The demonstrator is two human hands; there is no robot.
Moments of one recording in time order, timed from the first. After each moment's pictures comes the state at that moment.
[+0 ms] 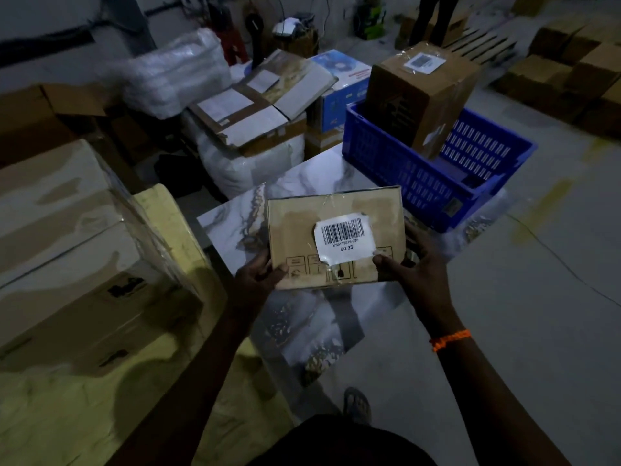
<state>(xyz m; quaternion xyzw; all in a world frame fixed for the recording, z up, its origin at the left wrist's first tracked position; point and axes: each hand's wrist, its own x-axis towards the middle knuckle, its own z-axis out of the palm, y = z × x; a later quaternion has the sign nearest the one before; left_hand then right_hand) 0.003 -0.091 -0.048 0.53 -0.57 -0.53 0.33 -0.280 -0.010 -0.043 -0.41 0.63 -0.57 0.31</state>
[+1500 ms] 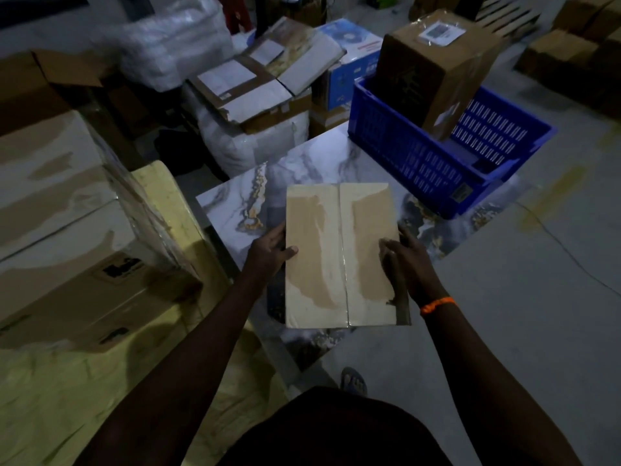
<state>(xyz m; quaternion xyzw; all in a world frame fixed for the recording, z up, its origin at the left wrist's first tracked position) -0.019 -0.141 -0.101 0.54 -0.56 -0.55 0.29 -0.300 -0.050 -0.101 -0.31 0.67 -0.50 0.45</state>
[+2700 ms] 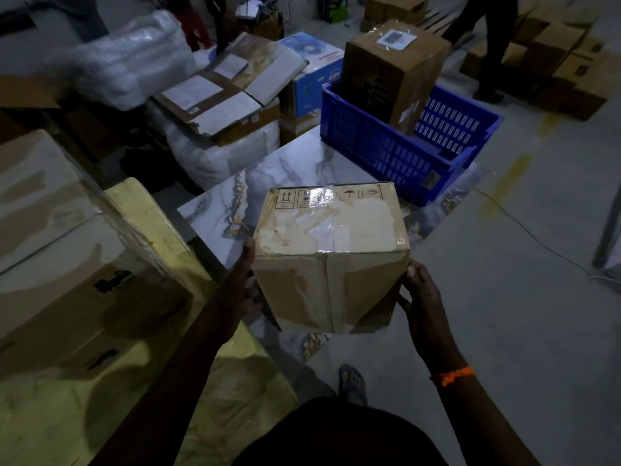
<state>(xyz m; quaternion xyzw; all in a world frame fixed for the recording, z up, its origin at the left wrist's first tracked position) 0.035 -0.053 -0.020 0.51 -0.43 -0.70 0.26 -0.231 0.086 -0.064 -0.26 0.62 -0.62 0.41</state>
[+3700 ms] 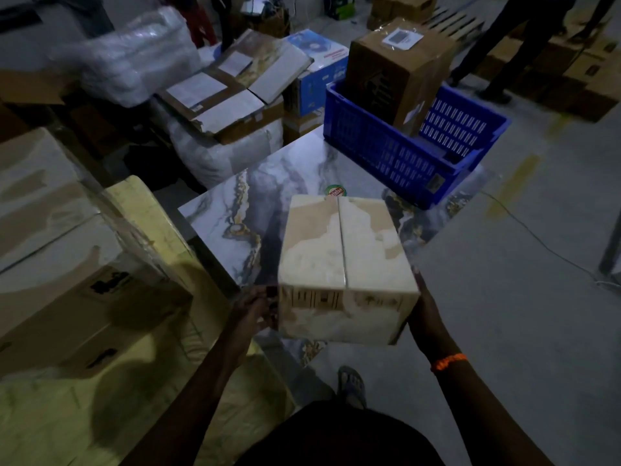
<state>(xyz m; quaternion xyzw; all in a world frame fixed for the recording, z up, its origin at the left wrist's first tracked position) 0.029 -0.052 -0.108 0.59 -0.35 -0.69 0.23 -0.263 0.064 -0.111 -0.17 0.65 -0.58 0.46</state>
